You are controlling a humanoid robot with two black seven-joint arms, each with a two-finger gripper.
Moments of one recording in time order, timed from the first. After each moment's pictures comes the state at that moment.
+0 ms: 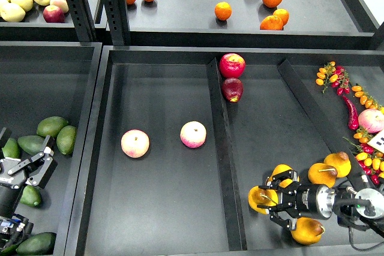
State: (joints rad) left arm 0.39 0.00 -1.70 -1.38 -0.40 -0.49 0.49; right arm 0.37 -0.60 0.44 1.07 0.14 0.22 -0.49
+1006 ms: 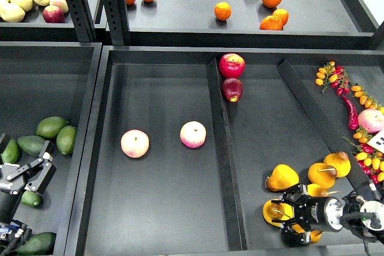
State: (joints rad) left arm 0.40 0.00 -1.69 -1.38 -0.40 -0.49 0.49; right arm 0.38 -0.58 0.47 0.98 0.03 0.23 -0.49
